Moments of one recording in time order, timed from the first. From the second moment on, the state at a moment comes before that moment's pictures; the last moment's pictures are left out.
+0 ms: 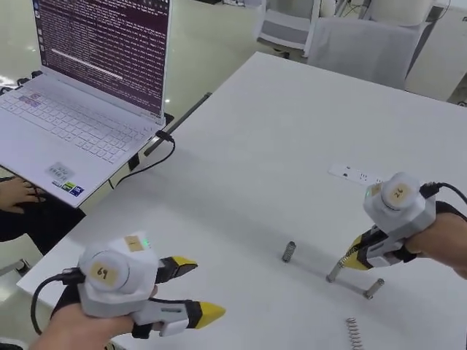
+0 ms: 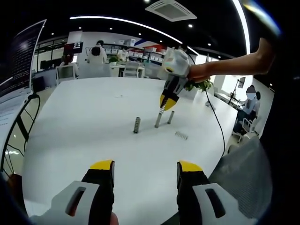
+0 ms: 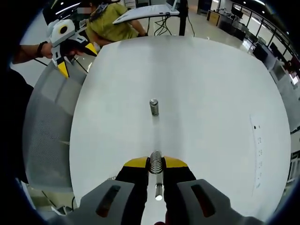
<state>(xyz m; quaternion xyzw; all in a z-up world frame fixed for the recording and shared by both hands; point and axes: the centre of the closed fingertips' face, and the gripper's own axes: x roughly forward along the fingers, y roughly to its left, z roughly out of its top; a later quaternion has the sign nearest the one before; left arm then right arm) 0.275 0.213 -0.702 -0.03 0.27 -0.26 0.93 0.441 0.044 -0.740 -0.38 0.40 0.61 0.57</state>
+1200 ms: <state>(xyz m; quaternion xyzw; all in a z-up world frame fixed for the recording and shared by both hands) 0.274 0.217 -0.704 -0.03 0.28 -0.26 0.93 0.436 0.049 -0.771 -0.44 0.41 0.61 0.52</state>
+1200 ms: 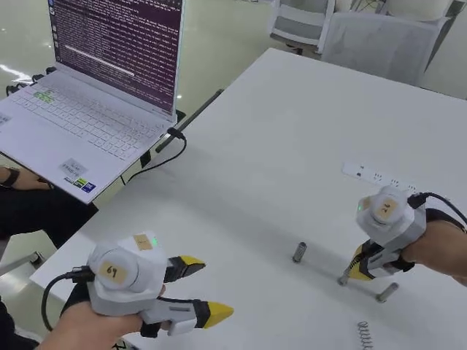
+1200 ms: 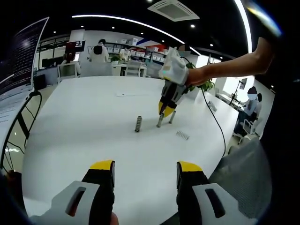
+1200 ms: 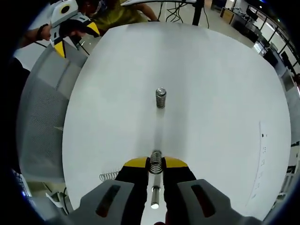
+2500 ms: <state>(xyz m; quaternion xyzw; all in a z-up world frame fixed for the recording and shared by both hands) 0.275 0.215 -0.702 -0.03 0.27 -0.25 0.93 0.439 0.040 -0.780 -0.41 0.43 0.58 0.55</state>
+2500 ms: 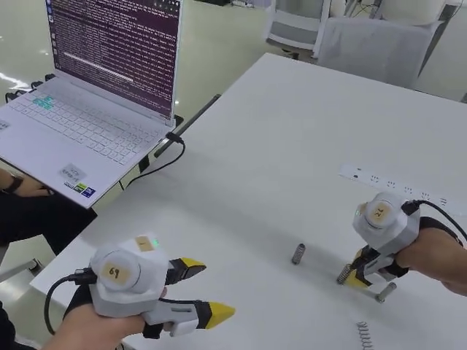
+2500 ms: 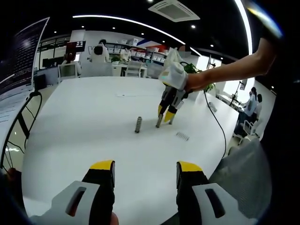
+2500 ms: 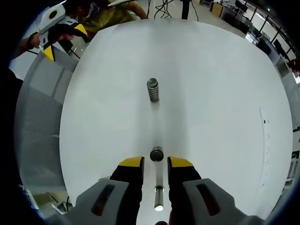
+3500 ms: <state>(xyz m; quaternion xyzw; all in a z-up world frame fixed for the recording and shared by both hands) 0.278 0.206 -0.689 -0.03 0.26 -0.27 0.93 0.426 0.018 -0.747 -0.34 0.43 0.56 0.62</state>
